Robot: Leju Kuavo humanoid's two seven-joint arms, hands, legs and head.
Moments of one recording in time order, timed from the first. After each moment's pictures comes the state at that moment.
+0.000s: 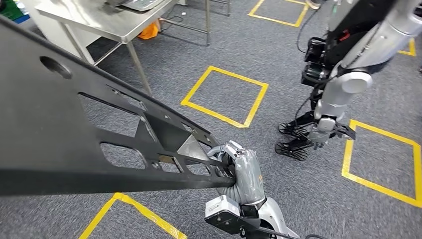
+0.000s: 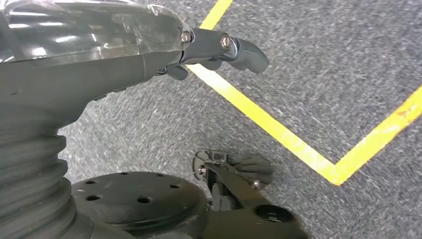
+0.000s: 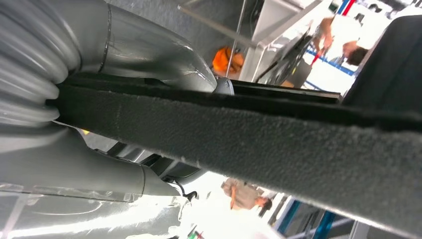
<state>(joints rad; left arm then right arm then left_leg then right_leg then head) -0.12 -0.07 -1.18 -0.33 1.13 0.63 -0.45 -0.08 -0.21 0.65 -1.94 0.84 -0.66 0.04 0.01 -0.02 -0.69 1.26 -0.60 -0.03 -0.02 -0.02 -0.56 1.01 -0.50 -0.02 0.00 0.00</state>
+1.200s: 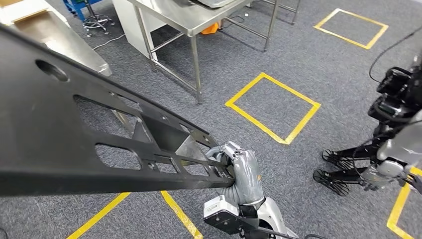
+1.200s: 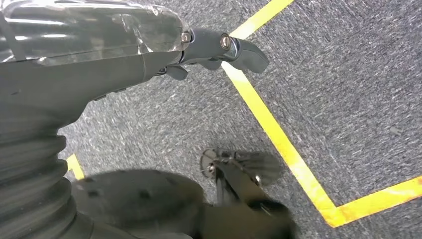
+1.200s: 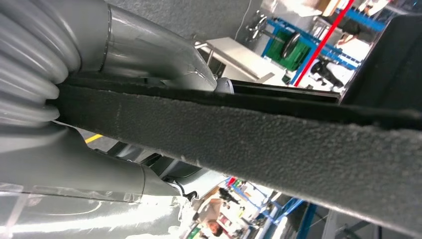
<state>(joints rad) -0.11 -0.07 -1.18 -0.33 1.15 0.64 -0.45 -0.08 -0.21 0.66 -1.94 0.84 -0.66 0.04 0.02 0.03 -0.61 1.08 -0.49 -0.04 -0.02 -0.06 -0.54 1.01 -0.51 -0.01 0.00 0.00</state>
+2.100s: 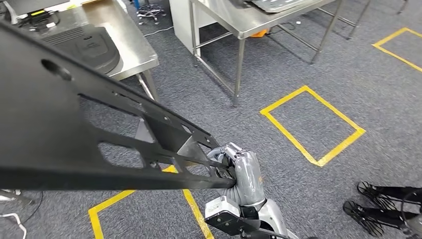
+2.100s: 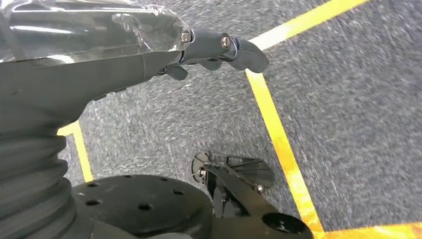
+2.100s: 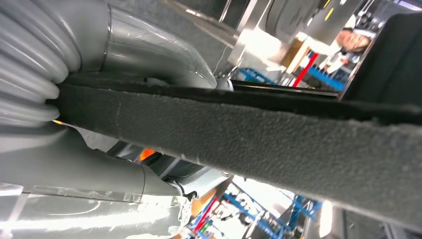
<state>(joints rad) -0.11 -0.07 -1.18 -0.33 1.16 0.65 -0.45 -0.08 -0.21 0.66 -1.94 0.84 -0.66 0.04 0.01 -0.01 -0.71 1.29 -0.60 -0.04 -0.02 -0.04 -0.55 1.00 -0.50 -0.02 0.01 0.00</state>
